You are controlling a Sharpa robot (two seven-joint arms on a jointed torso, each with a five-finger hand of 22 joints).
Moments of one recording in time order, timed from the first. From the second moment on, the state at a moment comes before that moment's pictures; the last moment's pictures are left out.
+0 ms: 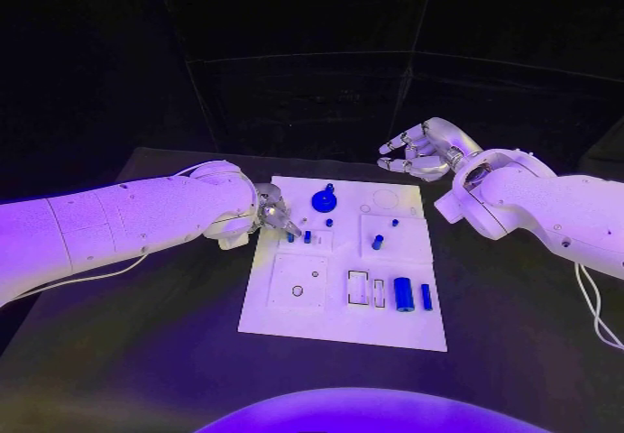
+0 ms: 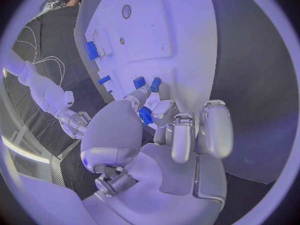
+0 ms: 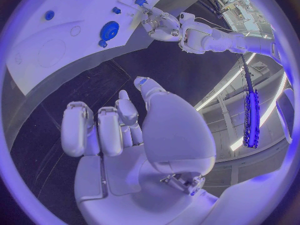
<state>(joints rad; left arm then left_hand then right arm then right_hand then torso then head) 1.34 -0.65 -0.21 1.34 -0.96 0.05 -0.54 1.00 -0.13 0.40 0.05 0.14 0.99 0.02 0.70 0.35 1.36 -0.04 1.17 1.02 1.47 -0.09 1.57 1.31 0.06 1.46 0.01 1.35 1.31 1.27 -0.80 -0.02 1.46 -0.92 -0.44 -0.02 1.31 -0.12 0.17 0.13 0.51 0.95 0.16 0.09 0.07 1.32 0.06 1.14 1.18 1.47 -0.01 1.39 1.29 0.05 1.38 0.10 1.43 1.28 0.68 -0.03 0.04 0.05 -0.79</state>
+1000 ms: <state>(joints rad) 1.34 -0.66 -0.21 1.35 -0.85 -0.21 -0.22 1.35 -0.05 0.09 0.14 0.10 0.79 0.13 0.61 0.26 0.93 0.06 0.81 0.58 1.31 -0.01 1.20 1.07 0.17 1.13 0.09 0.74 0.74 1.27 -0.79 -0.02 1.45 -0.91 -0.44 -0.01 1.31 -0.12 0.17 0.13 0.51 0.95 0.16 0.09 0.07 1.32 0.06 1.14 1.17 1.47 -0.01 1.38 1.29 0.05 1.38 0.10 1.42 1.28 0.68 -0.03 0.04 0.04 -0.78</state>
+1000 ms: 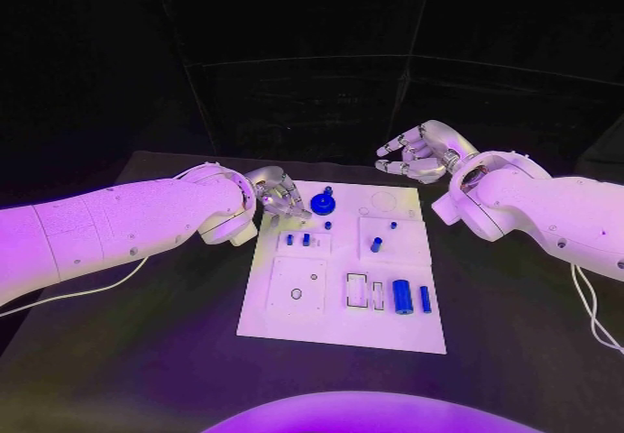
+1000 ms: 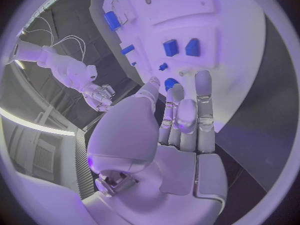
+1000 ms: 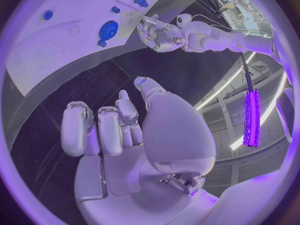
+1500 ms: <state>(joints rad) 1.31 -0.53 -0.23 1.23 -1.00 -0.29 -0.02 1.44 -0.12 0.24 0.02 0.10 0.88 0.13 0.40 0.10 0.89 0.08 0.57 0.29 1.36 0.00 1.31 1.09 0.17 1.19 0.11 0.76 0.76 1.27 -0.78 -0.02 1.45 -0.91 -0.44 -0.01 1.31 -0.12 0.17 0.13 0.51 0.95 0.16 0.09 0.07 1.32 0.06 1.14 1.17 1.47 -0.01 1.38 1.29 0.05 1.38 0.10 1.42 1.28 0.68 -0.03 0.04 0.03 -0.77</state>
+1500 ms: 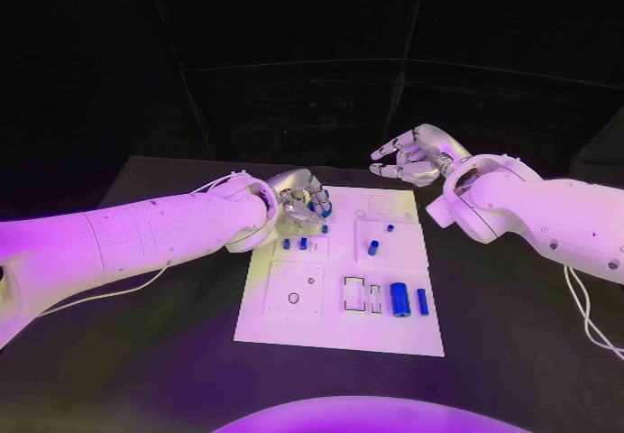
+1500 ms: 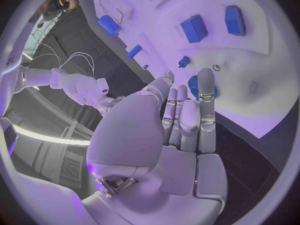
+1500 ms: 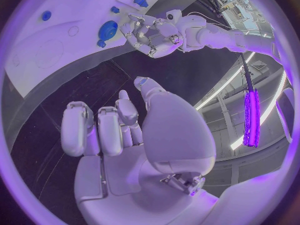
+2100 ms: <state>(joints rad) 1.30 -0.47 -0.23 1.17 -1.15 -0.22 -0.06 1.39 -0.14 0.27 -0.01 0.08 0.96 0.12 0.31 0.07 0.96 0.07 0.48 0.14 1.46 -0.01 1.41 1.21 0.14 1.38 0.09 1.04 1.03 1.27 -0.78 -0.02 1.45 -0.91 -0.44 -0.01 1.31 -0.12 0.17 0.13 0.51 0.95 0.16 0.09 0.07 1.32 0.06 1.14 1.17 1.47 -0.01 1.38 1.29 0.05 1.38 0.10 1.42 1.28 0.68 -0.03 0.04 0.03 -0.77</state>
